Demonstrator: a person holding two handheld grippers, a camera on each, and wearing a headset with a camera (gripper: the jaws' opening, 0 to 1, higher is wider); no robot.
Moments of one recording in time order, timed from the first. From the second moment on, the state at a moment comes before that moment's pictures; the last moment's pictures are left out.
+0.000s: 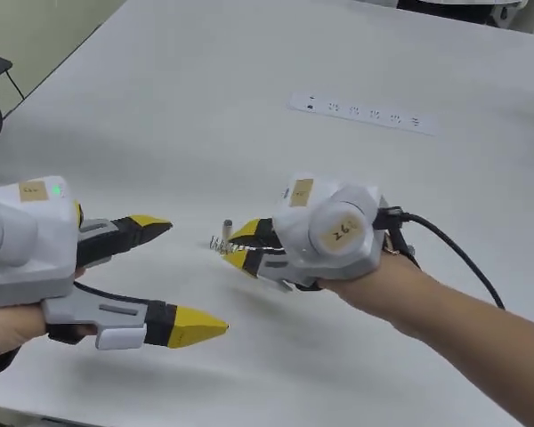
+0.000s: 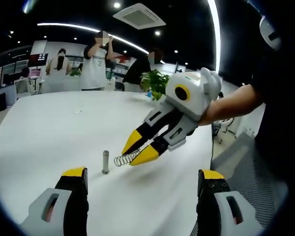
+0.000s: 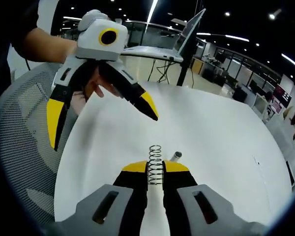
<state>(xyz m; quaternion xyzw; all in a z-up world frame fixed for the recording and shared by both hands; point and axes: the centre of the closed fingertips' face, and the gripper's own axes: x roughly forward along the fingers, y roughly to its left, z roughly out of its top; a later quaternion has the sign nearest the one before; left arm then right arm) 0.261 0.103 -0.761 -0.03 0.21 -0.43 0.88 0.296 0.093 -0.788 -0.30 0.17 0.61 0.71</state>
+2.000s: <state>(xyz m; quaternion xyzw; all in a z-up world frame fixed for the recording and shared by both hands) 0.254 -0.004 -0.755 0.05 0.18 -0.61 0.77 0.247 0.001 -0.763 -0.30 0.17 0.65 0.68</state>
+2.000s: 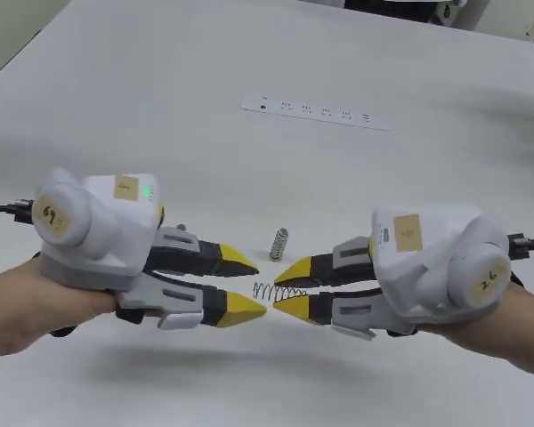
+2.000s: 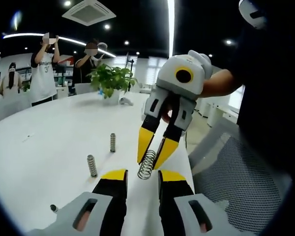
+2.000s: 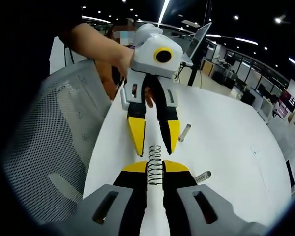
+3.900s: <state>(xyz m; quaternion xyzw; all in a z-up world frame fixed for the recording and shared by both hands) 0.239 -0.007 -0.746 0.05 0.16 -0.63 0.75 0.242 -0.017 -0.766 -0.27 0.19 0.64 0.70</state>
